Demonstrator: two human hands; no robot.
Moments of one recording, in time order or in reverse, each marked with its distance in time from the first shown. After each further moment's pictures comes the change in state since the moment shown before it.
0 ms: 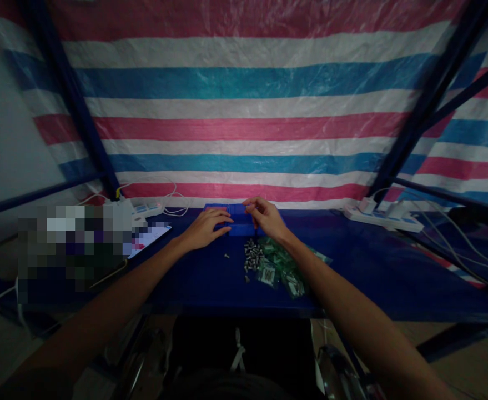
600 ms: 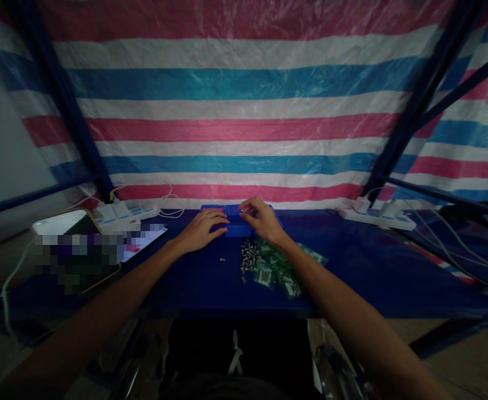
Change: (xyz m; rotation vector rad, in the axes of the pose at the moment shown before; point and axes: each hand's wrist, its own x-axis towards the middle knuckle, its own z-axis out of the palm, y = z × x) left_hand 0.000 0.000 0.000 -0.006 0.004 0.003; right_hand -0.003 0.001 -0.003 -0.277 0.013 -0.153
